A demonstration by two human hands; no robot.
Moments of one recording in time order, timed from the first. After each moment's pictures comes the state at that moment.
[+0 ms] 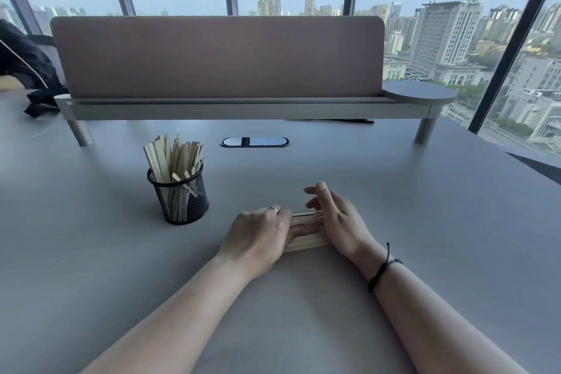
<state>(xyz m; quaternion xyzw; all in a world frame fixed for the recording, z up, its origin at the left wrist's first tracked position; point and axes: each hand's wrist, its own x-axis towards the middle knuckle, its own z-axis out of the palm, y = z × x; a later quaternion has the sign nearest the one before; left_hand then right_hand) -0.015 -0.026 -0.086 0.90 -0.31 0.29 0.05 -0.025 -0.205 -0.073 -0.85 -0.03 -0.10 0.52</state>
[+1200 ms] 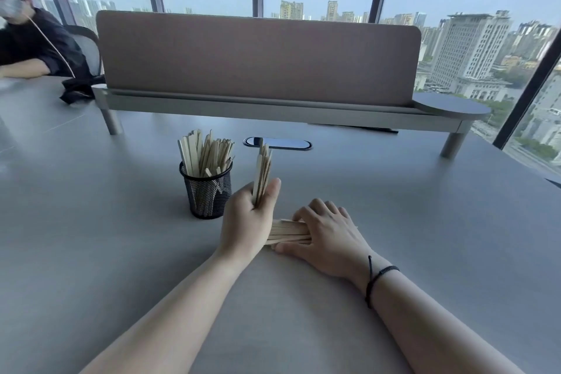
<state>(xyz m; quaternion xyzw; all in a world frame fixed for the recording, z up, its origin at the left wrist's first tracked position) -0.015 0.010 -0.069 0.78 -0.10 0.26 0.56 -0.022 -0.165 -0.077 -0.97 -0.18 -0.09 0.12</state>
